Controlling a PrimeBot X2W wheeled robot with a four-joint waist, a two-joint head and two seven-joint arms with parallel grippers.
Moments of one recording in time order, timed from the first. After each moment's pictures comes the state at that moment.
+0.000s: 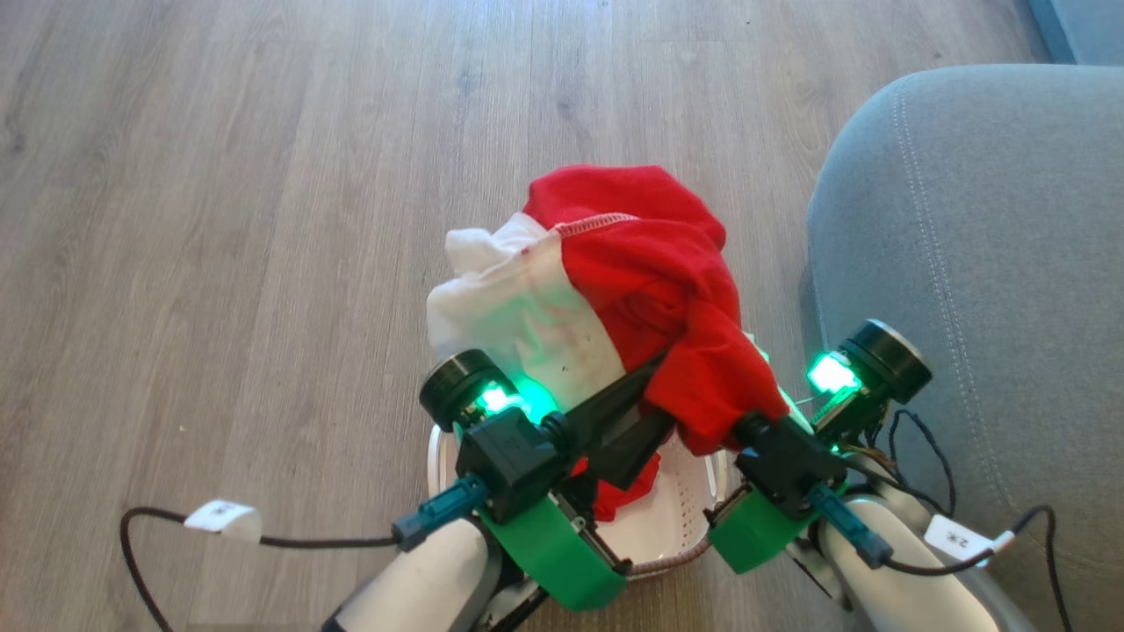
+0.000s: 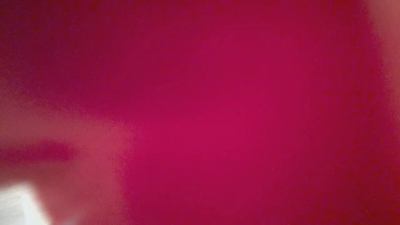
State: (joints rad) left arm -0.31 0.09 -0.71 -0.02 -0.31 -0.13 -0.26; right arm -0.25 -0.19 0.50 0.05 -0.16 0.13 -0.26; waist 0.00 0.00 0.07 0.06
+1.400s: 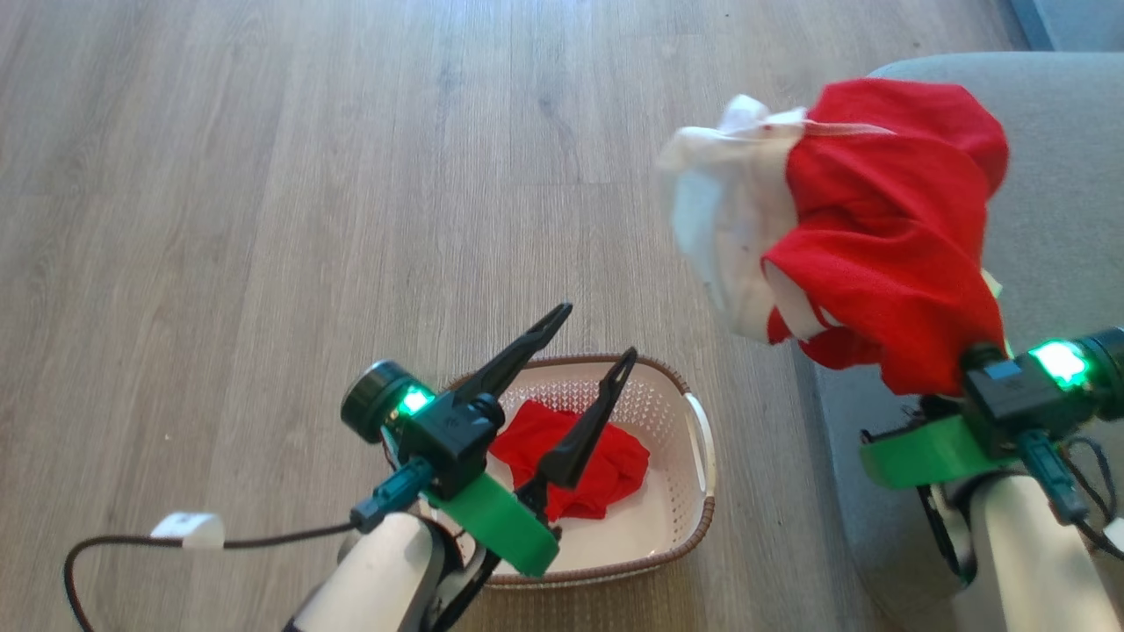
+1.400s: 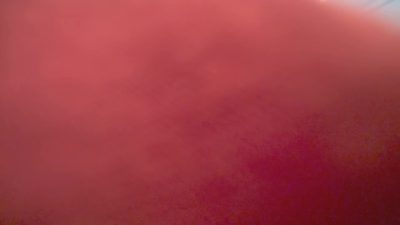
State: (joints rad) left arm -0.25 0.09 -0.55 0.08 -0.22 -0.13 -0.26; right arm -0.14 -0.09 0.03 -0.04 -0.16 0.13 -0.26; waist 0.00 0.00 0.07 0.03
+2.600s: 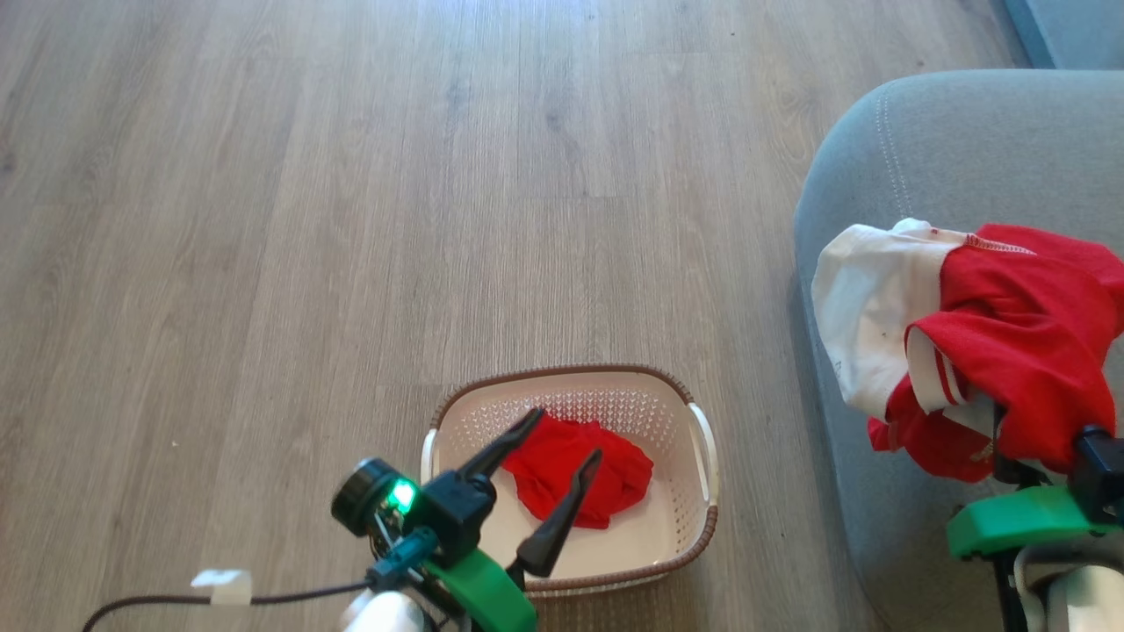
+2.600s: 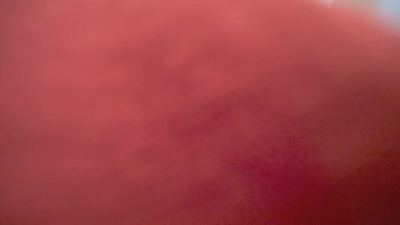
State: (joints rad) left arm -0.13 0.10 -0.53 0.18 -0.17 -0.13 -0.26; right arm 0.01 -0.04 -0.24 0.08 -0.07 0.13 -0.26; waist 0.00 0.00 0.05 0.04
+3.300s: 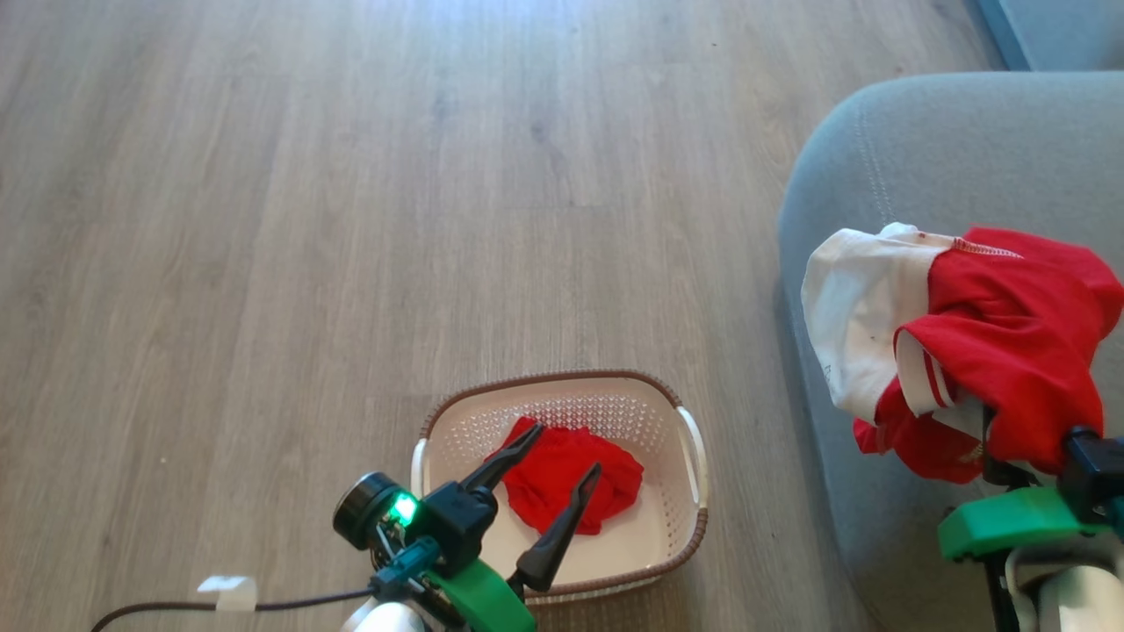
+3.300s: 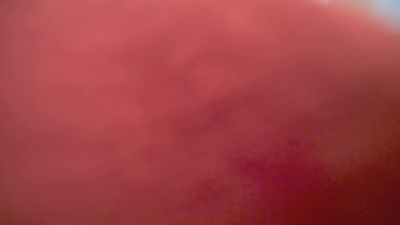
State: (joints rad) left arm -0.10 0.10 -0.54 0.21 -0.17 -0.13 -0.26; right arm 0.01 -0.04 -0.22 0.10 -0.06 0.13 -0.26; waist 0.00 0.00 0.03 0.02
